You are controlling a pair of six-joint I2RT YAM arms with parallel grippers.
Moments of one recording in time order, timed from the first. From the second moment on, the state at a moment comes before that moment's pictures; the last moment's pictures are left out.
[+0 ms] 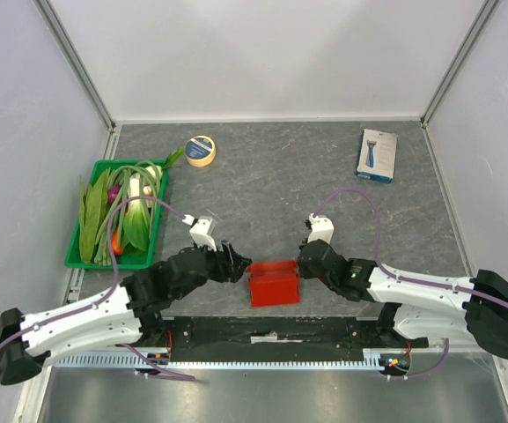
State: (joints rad) left arm -1.10 0.72 0.45 -0.22 -0.43 -0.76; right arm 1.04 1.12 0.47 -0.10 0.44 0.74
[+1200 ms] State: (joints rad) left arm -1.05 1.48 0.52 0.35 0.12 -0.67; right arm 0.98 1.22 0.55 -0.12 0.35 0.73
